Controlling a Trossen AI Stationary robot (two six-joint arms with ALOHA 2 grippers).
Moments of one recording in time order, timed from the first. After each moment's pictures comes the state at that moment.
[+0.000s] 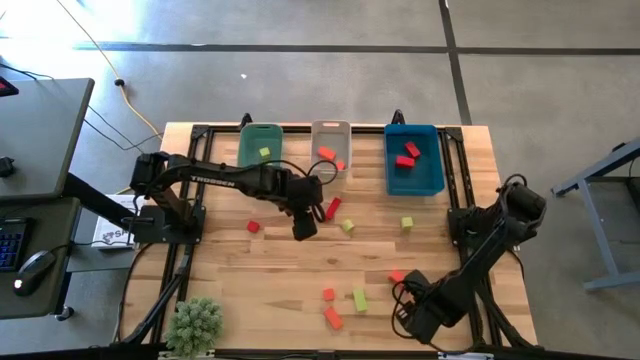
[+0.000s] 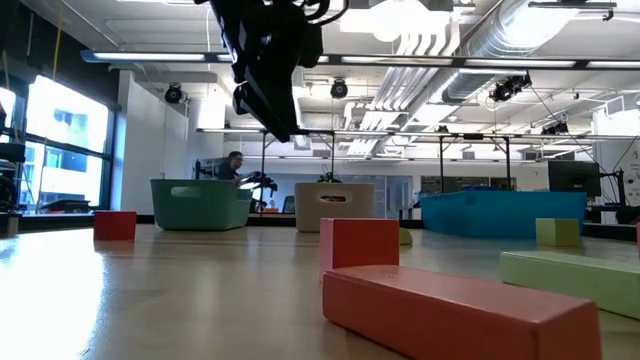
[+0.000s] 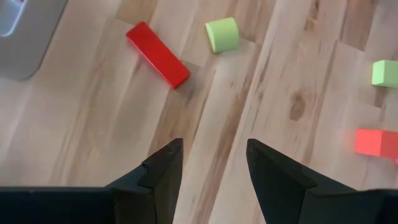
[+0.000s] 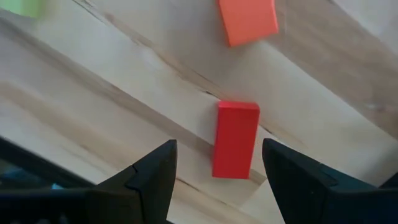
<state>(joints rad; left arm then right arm) 0.13 1.71 1.34 -0.77 -0.01 -0.31 0.89 1.72 1.18 -0.96 -0.01 1.87</state>
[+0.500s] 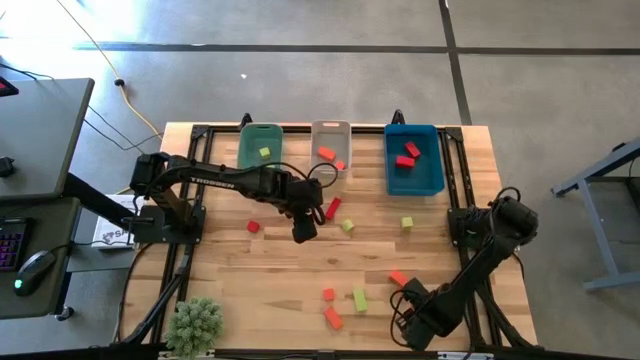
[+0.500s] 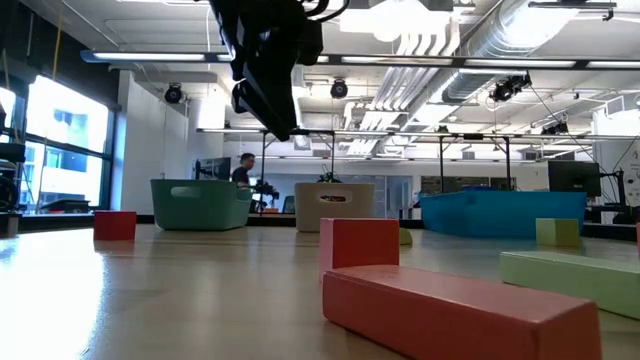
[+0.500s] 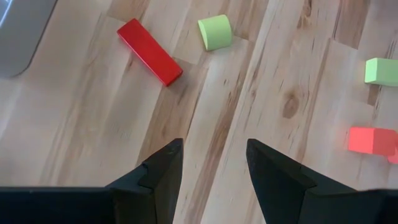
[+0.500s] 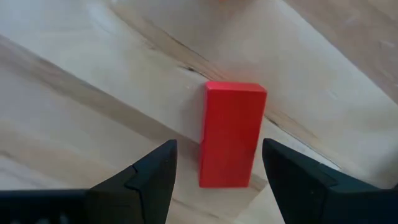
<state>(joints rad) 0.11 1.71 1.34 -0.77 -0.01 -0.33 0.92 1.86 1.18 -0.91 -0.08 1.89</state>
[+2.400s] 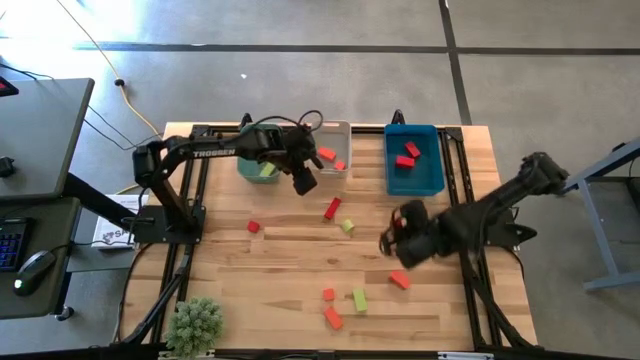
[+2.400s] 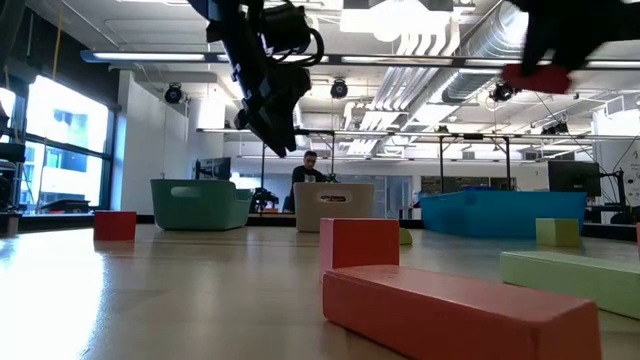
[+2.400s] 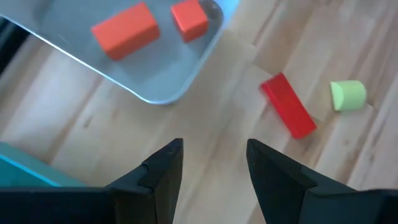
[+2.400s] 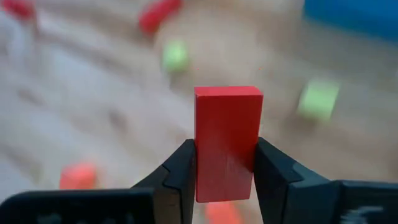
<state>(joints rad) 0.46 1.71 1.34 -0.73 -0.01 -0.17 0.52 1.37 1.18 -1.18 0.46 1.68</state>
